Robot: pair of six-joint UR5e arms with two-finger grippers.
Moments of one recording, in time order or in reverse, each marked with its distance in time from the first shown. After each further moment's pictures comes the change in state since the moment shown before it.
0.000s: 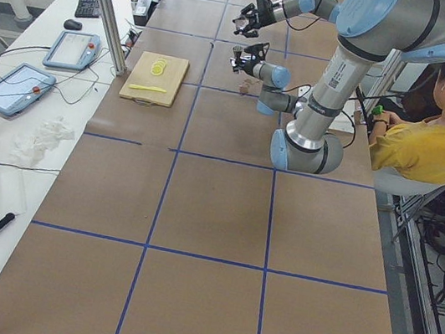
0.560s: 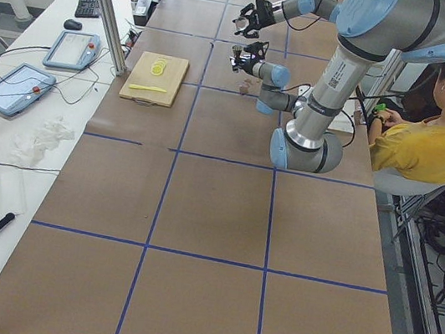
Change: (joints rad) left arm -0.003 -0.006 0.003 -0.002 0.000 0.000; right arm -0.002 0.013 -0.001 -0.052 0.000 -0.114
